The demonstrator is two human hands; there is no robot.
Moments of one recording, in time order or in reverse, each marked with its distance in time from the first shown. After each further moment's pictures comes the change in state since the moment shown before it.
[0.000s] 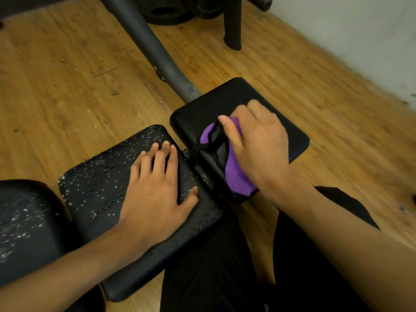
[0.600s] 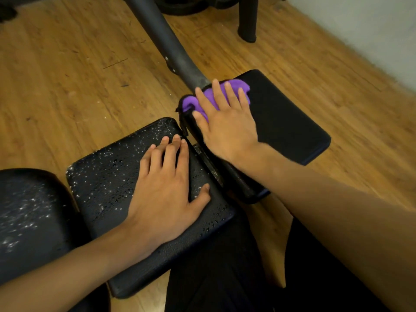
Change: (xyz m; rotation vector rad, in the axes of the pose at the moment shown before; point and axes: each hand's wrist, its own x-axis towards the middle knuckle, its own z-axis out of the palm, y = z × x) left_hand 0.002 0.002 0.001 0.002 0.001 -0.005; right_hand 0.038 -0.026 0.071 -0.268 -0.561 -0.072
